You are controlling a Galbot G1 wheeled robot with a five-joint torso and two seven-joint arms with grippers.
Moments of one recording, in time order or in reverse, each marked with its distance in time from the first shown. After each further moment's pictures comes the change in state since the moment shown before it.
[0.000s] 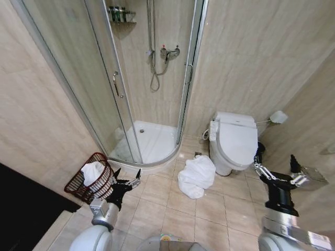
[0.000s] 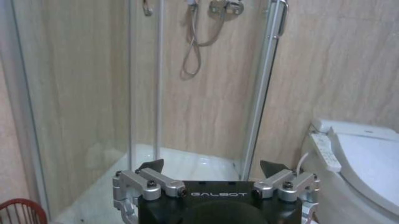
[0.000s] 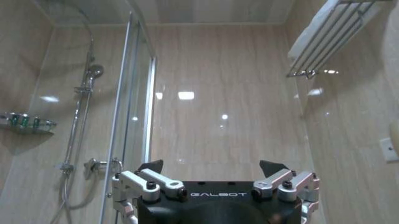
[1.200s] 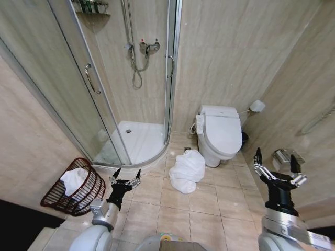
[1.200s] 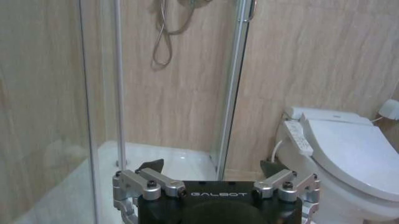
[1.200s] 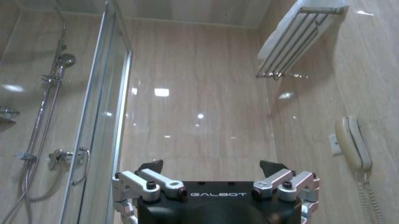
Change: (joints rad) left arm 0.000 0.000 0.000 0.000 0.000 0.000 0.000; right arm 0.000 0.000 0.000 0.000 0.000 0.000 0.000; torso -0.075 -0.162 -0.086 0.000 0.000
